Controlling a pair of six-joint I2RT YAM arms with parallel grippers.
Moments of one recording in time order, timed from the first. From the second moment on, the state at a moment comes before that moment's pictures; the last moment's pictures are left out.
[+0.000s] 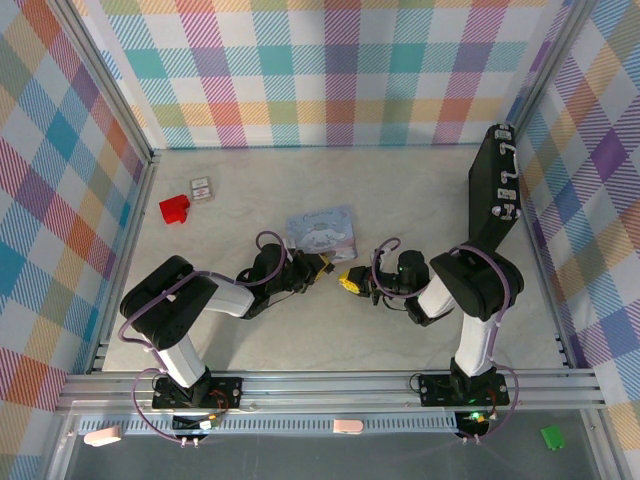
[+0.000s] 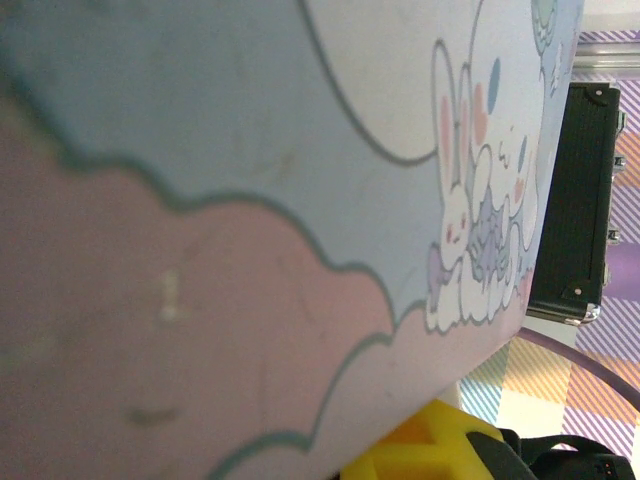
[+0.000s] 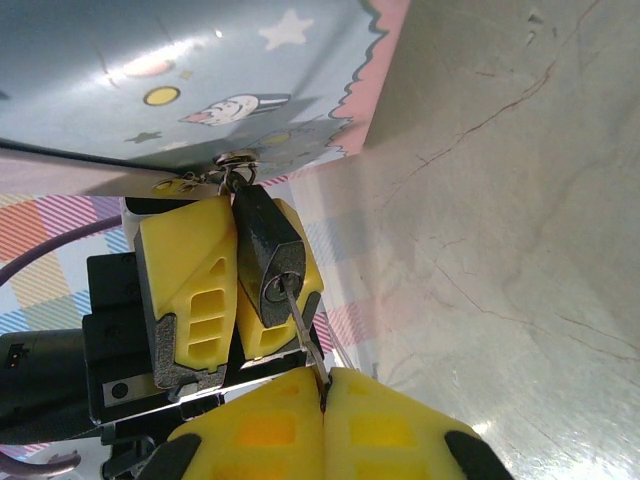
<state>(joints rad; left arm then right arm) -0.65 1.70 0.53 0.77 0.29 -1.42 0.48 1.88 0.36 1.23 -0.78 1.54</state>
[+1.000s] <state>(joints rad) -0.66 1.65 0.53 0.66 0.23 -1.44 0.49 1.94 0.40 1.26 -0.80 1.57</state>
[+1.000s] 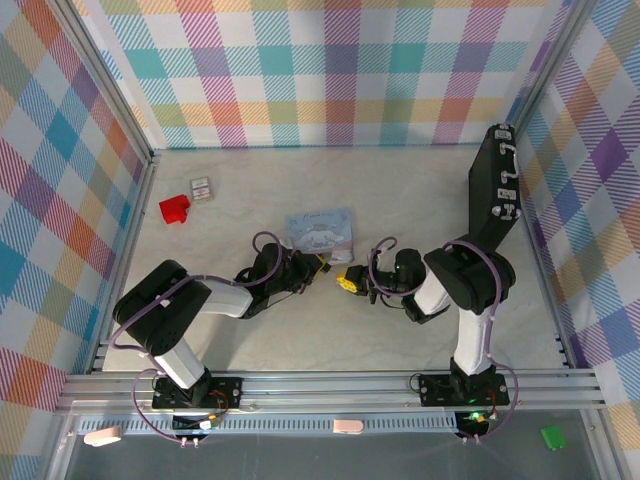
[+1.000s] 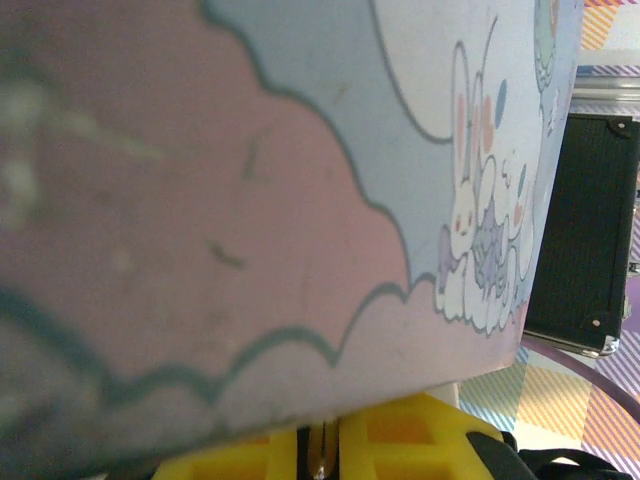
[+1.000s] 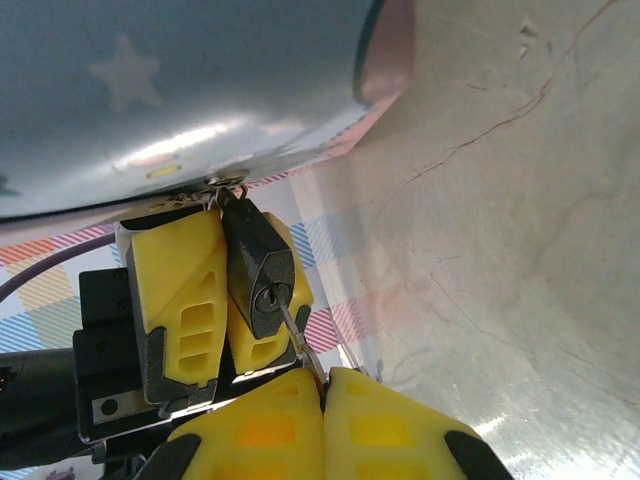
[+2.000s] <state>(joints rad) -0.69 1.65 0.55 0.64 0.18 -1.44 0.48 1.98 0.41 1.28 -0.84 1.59</state>
